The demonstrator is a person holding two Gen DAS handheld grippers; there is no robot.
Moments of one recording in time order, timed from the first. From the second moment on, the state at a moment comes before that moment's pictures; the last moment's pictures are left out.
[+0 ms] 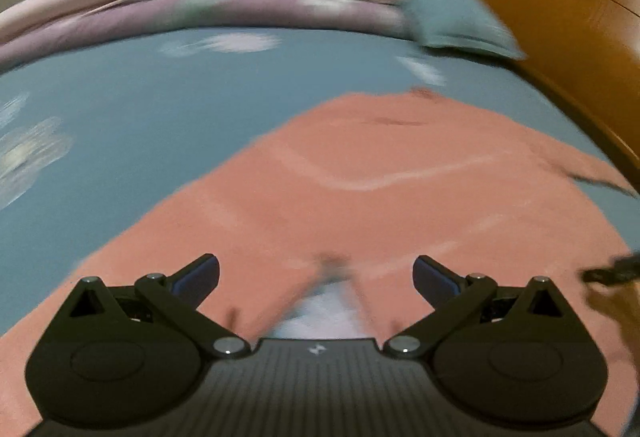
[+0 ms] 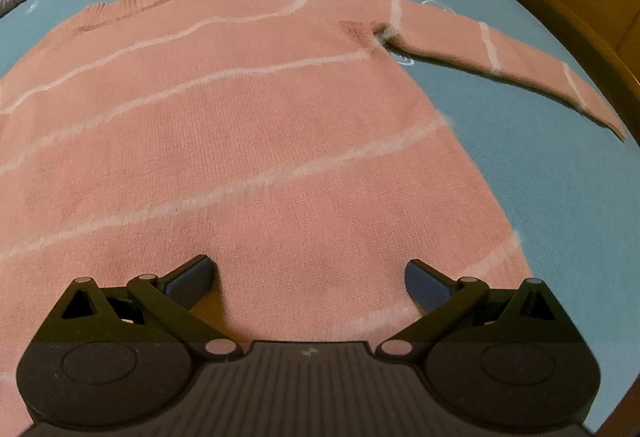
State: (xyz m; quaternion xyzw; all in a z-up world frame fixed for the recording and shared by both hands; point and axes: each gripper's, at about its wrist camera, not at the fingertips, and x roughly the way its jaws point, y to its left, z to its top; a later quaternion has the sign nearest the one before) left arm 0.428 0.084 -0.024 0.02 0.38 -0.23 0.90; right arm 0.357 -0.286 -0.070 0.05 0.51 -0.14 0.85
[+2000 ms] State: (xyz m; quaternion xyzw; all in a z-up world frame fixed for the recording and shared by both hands) left arm 0.343 -0.042 -0.055 0.21 0.42 -0.42 0.77; right arm 0.277 -0.255 -0.057 0.02 0.50 -0.02 0.87
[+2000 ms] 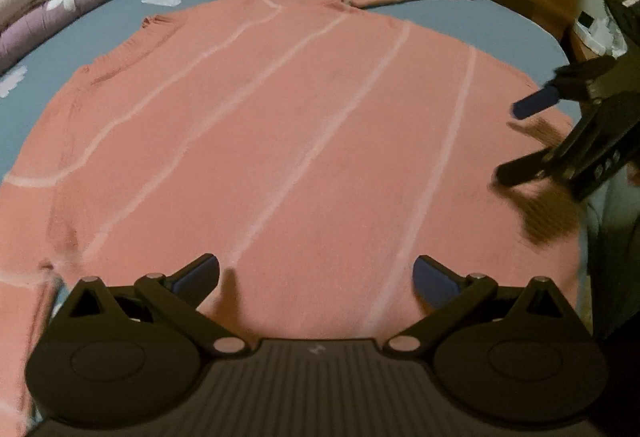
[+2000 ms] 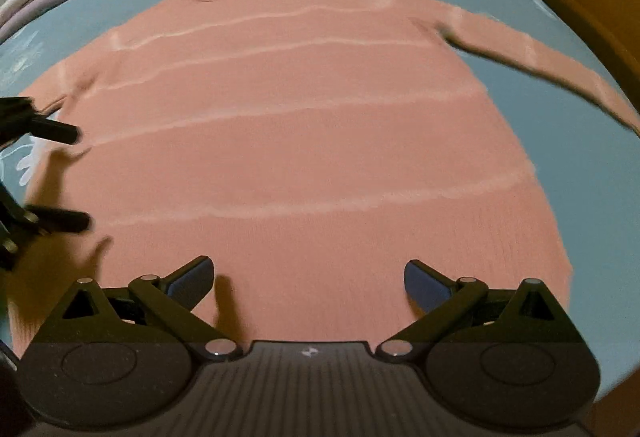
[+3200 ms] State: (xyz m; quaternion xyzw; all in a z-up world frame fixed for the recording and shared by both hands) left arm 0.493 -0.225 -0.065 0.16 0.39 -0.54 0.73; right arm 0.253 -0.237 -0.076 0.06 0.46 -0.11 0.88
